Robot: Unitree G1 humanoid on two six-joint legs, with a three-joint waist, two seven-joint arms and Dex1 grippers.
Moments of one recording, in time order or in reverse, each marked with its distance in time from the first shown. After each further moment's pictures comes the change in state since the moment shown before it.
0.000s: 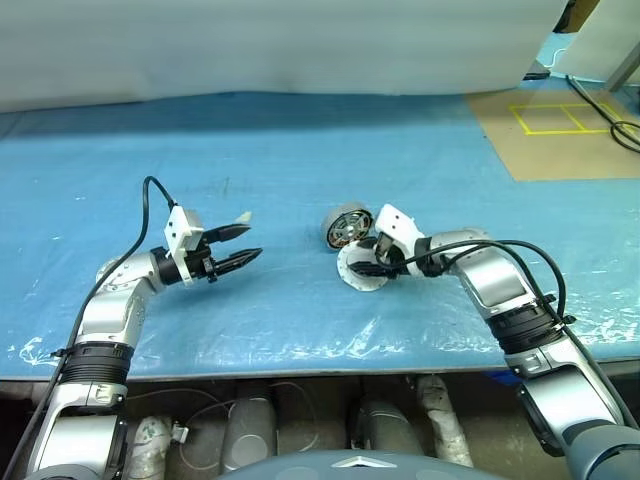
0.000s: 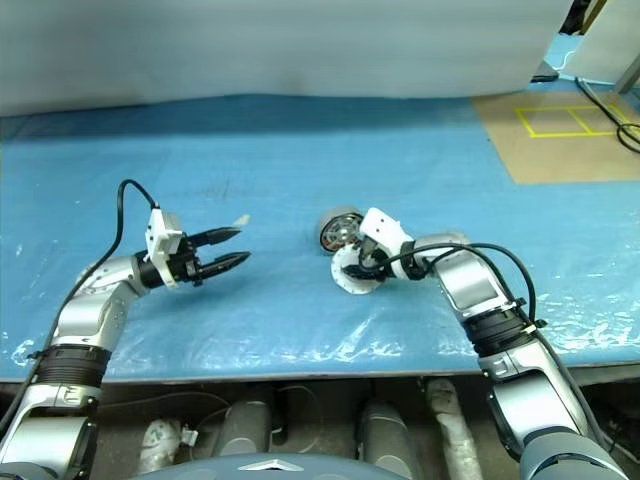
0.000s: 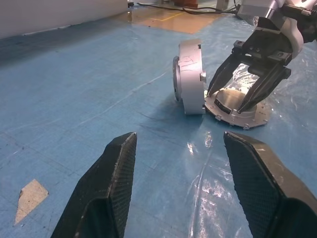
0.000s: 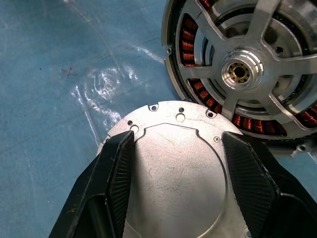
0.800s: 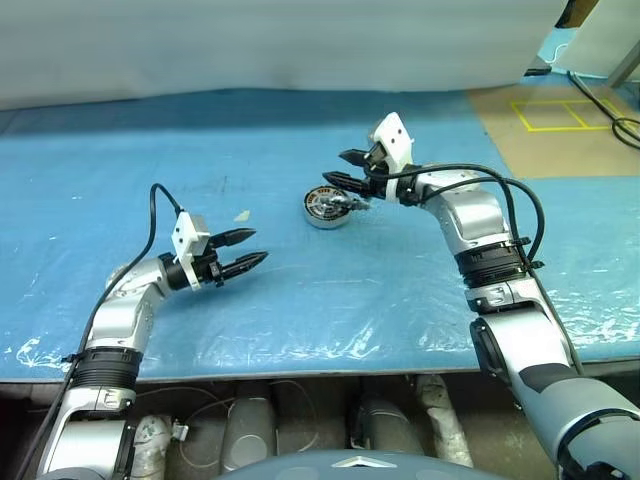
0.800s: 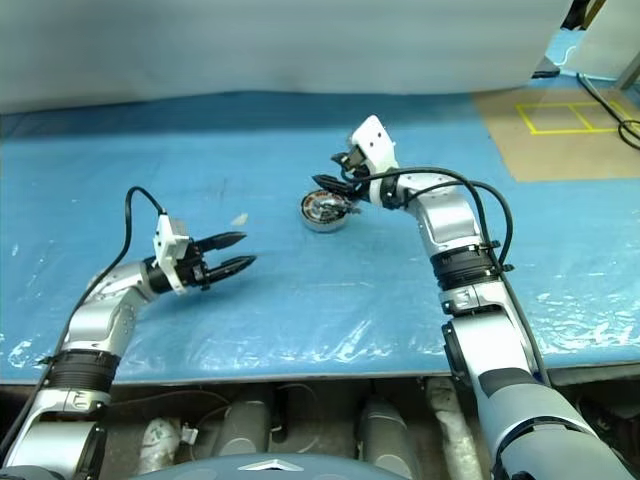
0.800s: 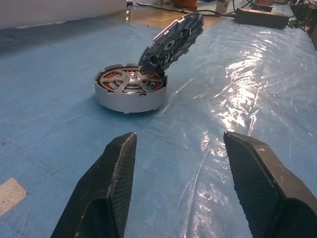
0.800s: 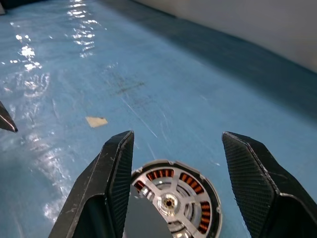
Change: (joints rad) left arm 0.025 -0.048 -0.003 0.000 0.010 -0.012 0.018; right arm -0.337 0.183 -0.152 0.333 0.043 -0.200 -0.156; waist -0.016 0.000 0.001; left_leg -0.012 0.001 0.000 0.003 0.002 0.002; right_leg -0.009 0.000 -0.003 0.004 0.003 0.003
